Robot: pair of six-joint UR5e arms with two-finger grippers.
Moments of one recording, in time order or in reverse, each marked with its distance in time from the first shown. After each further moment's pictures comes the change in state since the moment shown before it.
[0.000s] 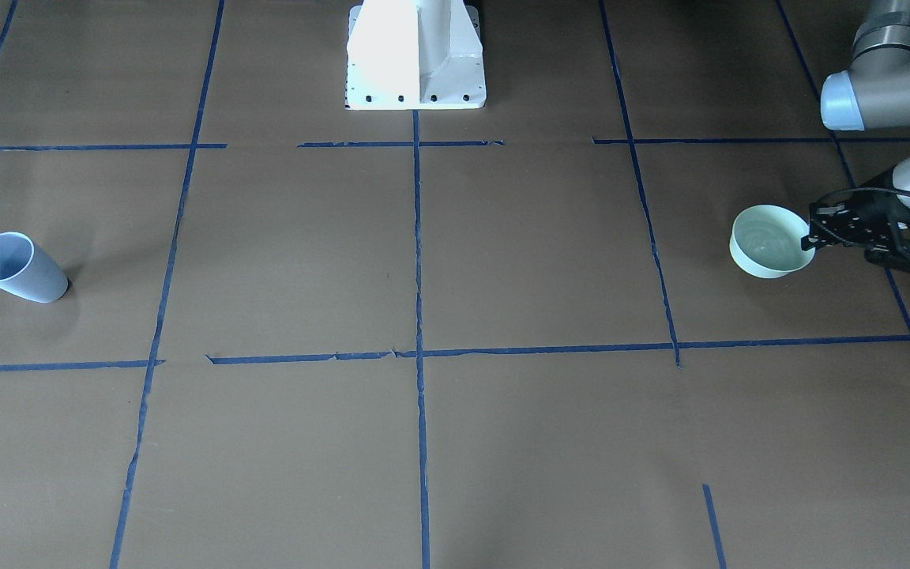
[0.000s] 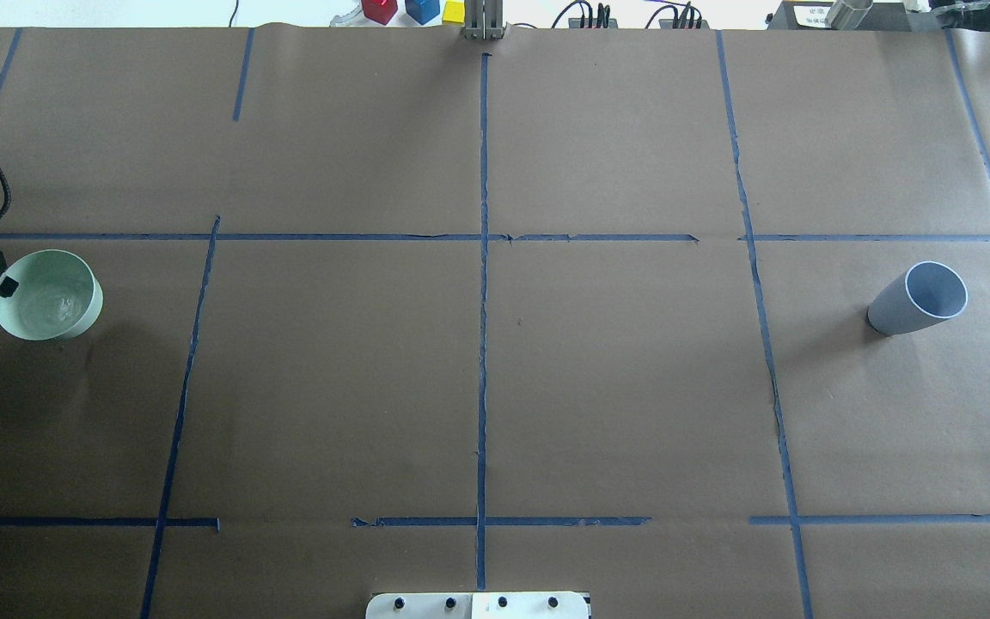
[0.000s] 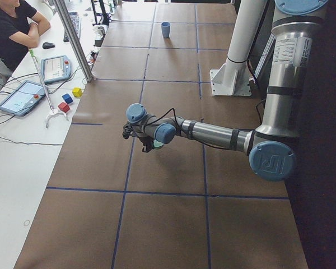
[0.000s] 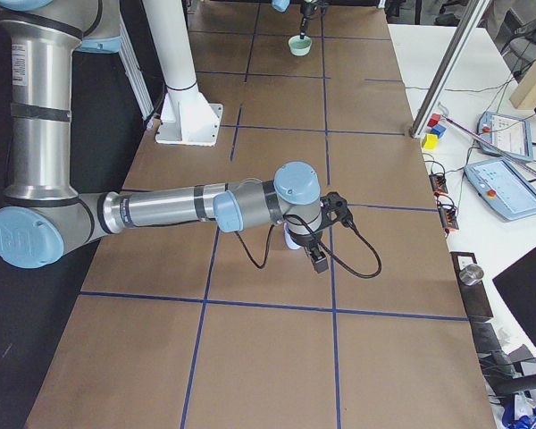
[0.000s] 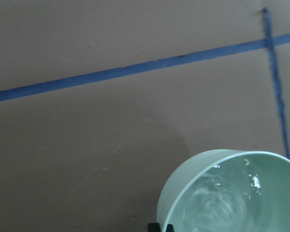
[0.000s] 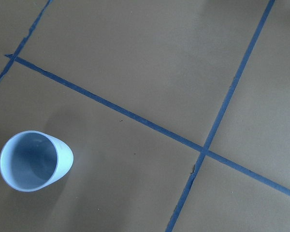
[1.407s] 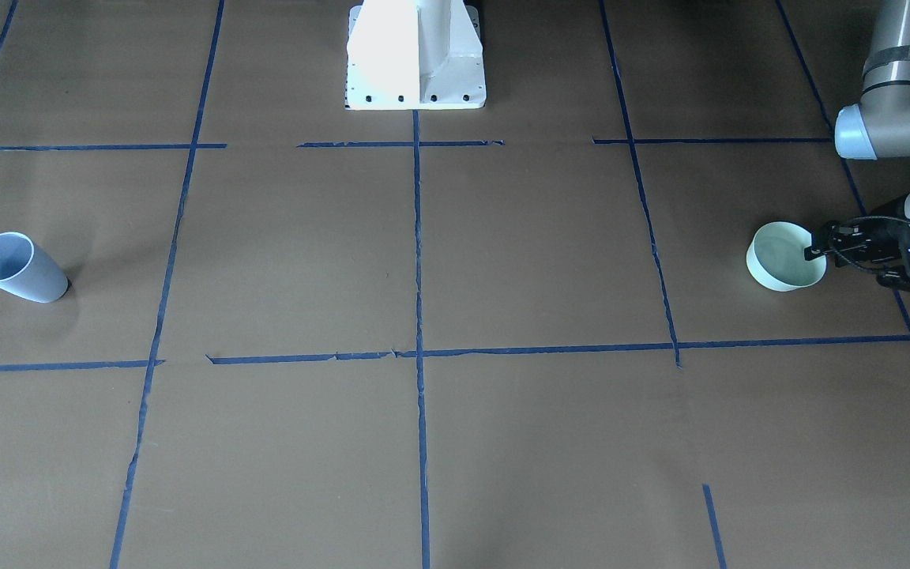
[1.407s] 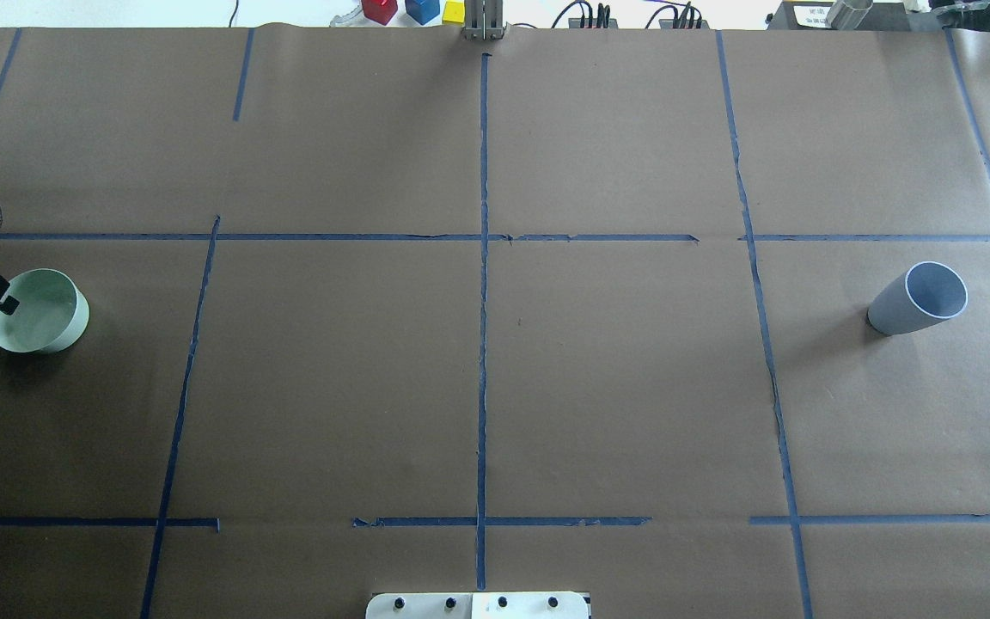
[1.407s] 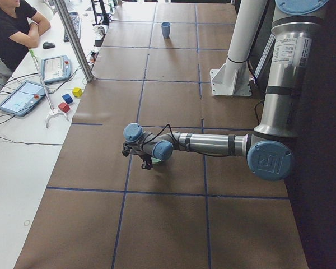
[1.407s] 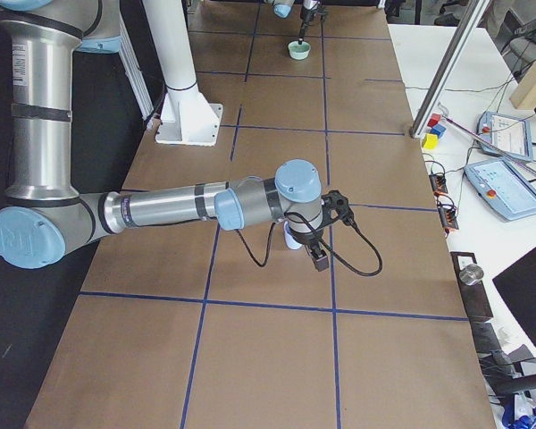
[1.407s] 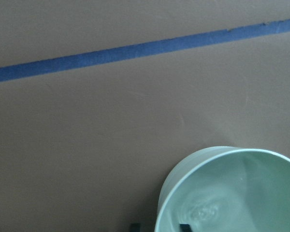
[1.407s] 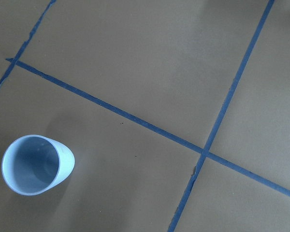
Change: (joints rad) left arm 0.004 -0.017 0.162 -0.092 -0.018 0.010; right arm 0.000 0.010 0.003 -0.011 0.000 0.010
